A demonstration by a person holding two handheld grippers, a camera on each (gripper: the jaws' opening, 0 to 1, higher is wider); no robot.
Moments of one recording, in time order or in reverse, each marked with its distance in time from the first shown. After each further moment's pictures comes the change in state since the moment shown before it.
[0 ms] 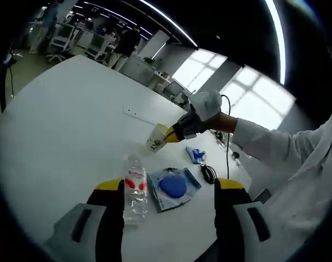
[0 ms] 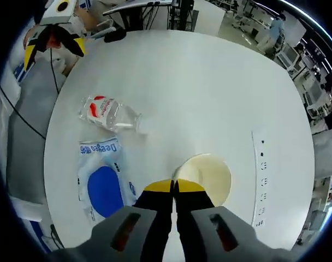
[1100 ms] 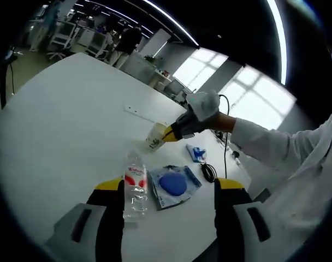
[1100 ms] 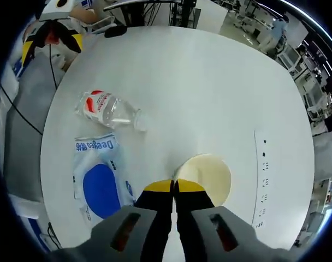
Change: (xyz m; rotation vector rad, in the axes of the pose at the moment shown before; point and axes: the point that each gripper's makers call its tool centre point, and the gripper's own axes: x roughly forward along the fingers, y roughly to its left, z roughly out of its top) left arm 0.000 0.001 -0.006 -0.008 0.011 0.000; right arm 0.007 -0.004 -0.007 -0.012 0.014 -0.003
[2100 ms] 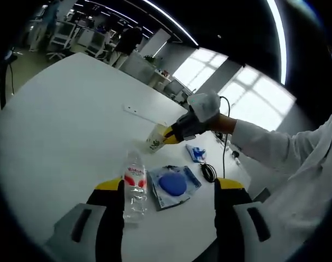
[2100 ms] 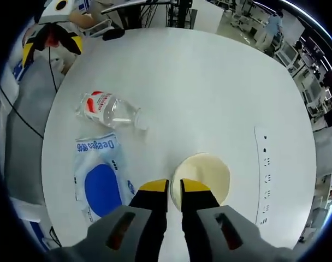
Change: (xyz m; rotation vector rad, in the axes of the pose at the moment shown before) left arm 0.001 -0.002 -0.001 0.004 0.001 -0.003; right arm -0.001 0.003 -0.004 0.034 -0.023 0.003
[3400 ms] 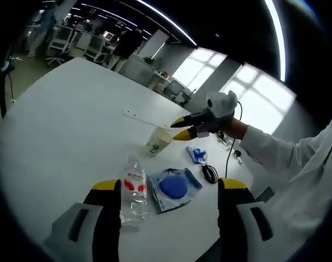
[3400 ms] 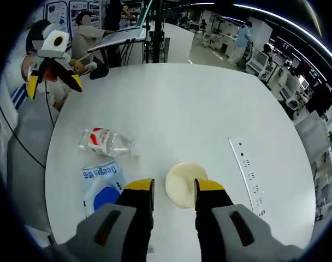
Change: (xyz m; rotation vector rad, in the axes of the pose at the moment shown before) left arm -0.001 -0.006 0.012 0.032 -0.007 0.016; right arm -0.057 -0.009 0.017 0.164 -0.262 -0.133
